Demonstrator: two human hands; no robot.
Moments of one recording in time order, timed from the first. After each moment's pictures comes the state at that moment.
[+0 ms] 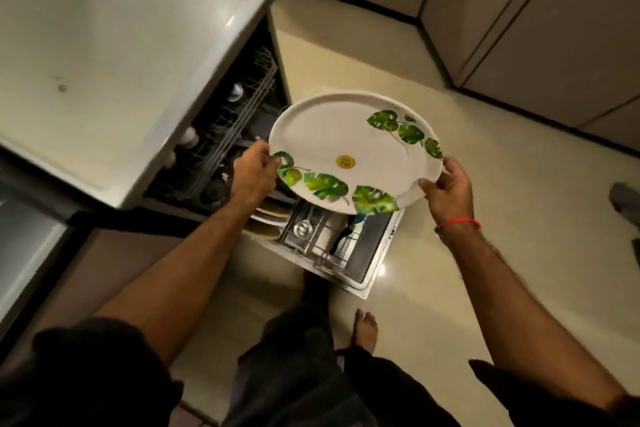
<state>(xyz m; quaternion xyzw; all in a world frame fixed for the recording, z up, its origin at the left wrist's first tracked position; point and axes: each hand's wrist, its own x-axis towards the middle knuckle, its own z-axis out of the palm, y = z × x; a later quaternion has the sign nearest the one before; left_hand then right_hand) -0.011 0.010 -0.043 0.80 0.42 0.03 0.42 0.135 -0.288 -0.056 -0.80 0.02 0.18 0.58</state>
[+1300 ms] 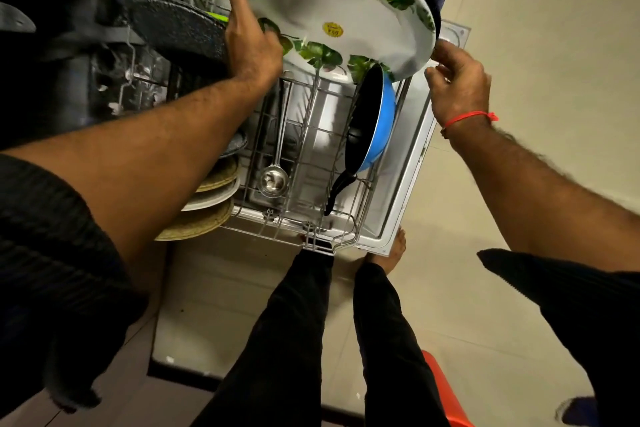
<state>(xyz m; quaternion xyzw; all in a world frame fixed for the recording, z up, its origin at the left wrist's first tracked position) 0.189 0.031 -0.438 0.81 0.42 0.00 0.41 0.248 -0.243 -0.461 -0.88 0.02 0.18 0.43</state>
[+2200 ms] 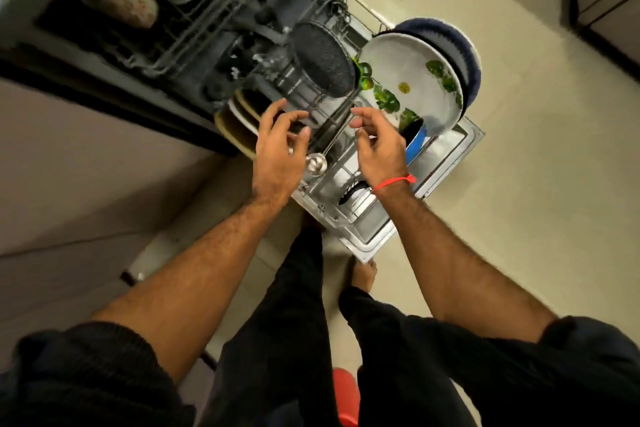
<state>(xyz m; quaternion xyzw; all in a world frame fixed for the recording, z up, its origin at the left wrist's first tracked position) -0.061 -0.059 -0.246 0.80 0.43 0.18 0.38 0.077 -0.162 -0.272 -0.79 -0.24 0.24 0.50</state>
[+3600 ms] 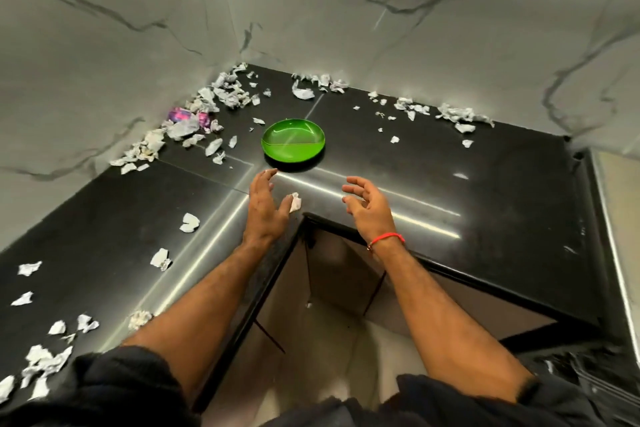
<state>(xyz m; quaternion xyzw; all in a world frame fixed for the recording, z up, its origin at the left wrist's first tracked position) -0.802 0.014 0.029 0.43 0.76 0.48 0.10 -0.606 0.109 0.067 -0.42 -0.62 0.57 0.33</state>
